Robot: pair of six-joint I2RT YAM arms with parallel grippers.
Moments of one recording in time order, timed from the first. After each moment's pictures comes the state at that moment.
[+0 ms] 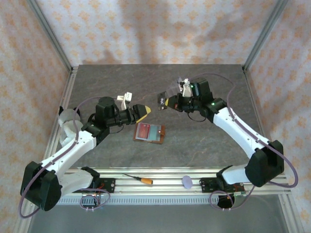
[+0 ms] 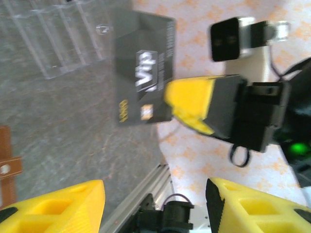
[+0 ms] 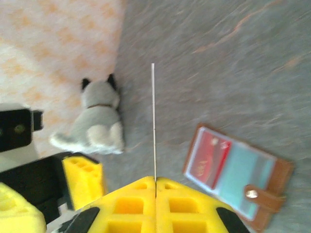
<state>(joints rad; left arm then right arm) -0.40 1.11 0.72 0.10 0.69 -1.06 0.48 1.36 1.13 -0.39 -0.59 0.74</state>
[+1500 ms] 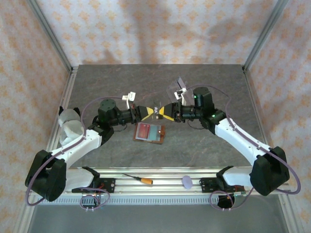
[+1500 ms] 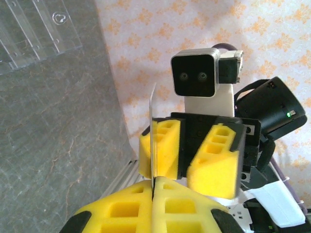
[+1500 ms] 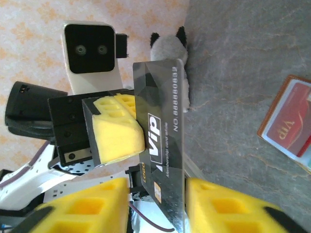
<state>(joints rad) -0.40 1.22 0.64 0.44 0.79 -1.19 0.49 1.27 0.92 -0.12 -0.87 0.89</state>
